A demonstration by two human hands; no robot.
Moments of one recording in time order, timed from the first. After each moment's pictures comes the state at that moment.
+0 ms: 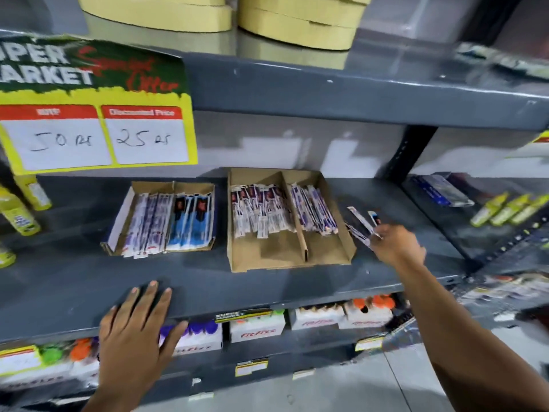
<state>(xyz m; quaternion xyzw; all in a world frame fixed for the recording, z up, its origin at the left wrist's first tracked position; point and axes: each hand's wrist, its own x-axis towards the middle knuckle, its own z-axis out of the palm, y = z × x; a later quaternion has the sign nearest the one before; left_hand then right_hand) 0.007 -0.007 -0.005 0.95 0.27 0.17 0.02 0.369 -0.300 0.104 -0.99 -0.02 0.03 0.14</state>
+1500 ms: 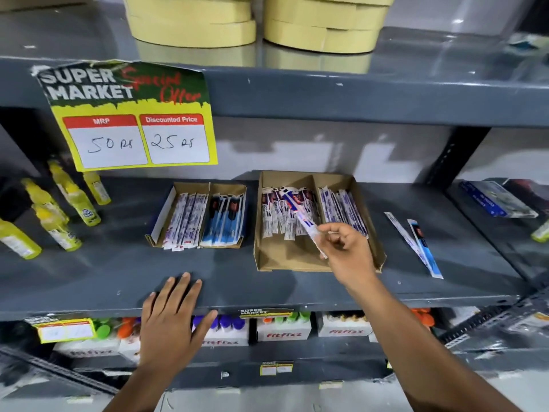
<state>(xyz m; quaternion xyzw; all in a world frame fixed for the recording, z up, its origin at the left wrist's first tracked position) 0.011 -0.019 0.009 0.94 0.32 0.11 0.06 0.267 -0.203 0.106 -0.74 -0.22 0.13 0.61</state>
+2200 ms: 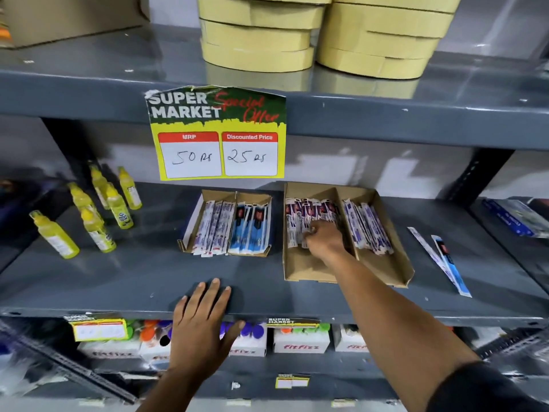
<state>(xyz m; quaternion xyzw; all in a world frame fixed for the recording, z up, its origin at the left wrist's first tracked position) 0.003 -0.011 0.010 0.95 0.31 0.05 0.09 0.287 -0.090 0.093 -0.90 -0.22 0.16 0.33</state>
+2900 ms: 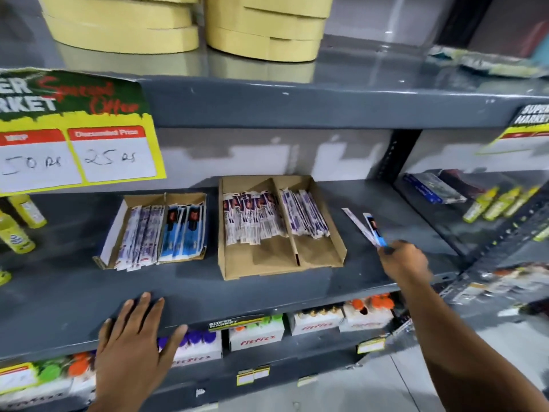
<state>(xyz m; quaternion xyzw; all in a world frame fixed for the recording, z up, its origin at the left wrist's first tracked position) 0.016 -0.020 0.017 0.94 0.32 0.10 0.04 0.385 -0.343 0.064 -0.98 0.06 0.00 0.17</state>
